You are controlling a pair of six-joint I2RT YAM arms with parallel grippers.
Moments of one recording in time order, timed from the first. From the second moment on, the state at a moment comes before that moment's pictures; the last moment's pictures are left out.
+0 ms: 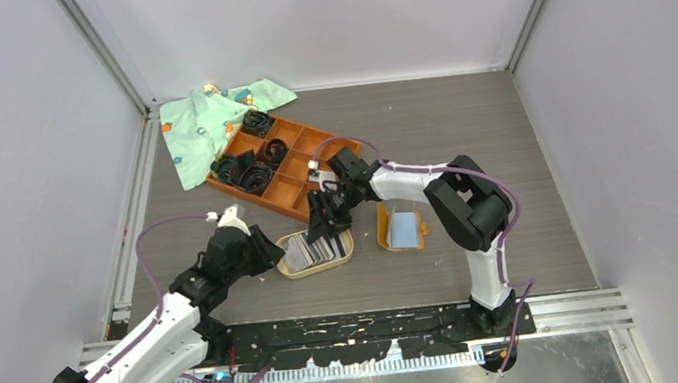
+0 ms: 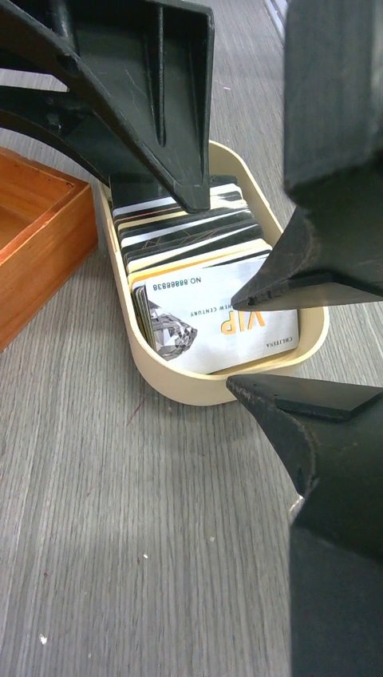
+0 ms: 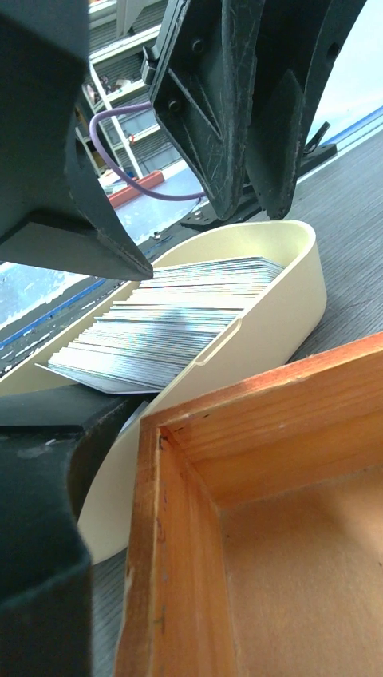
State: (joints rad) left arm -0.56 0.73 0.32 -0.24 -0.04 -0.79; right arm 0.70 1.97 1.23 -0.28 -0.76 0.50
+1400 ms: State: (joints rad) left arm -0.56 0.66 0.32 -0.24 0.02 -0.78; right arm 0.63 1.91 1.23 -0.39 -0.66 0.40
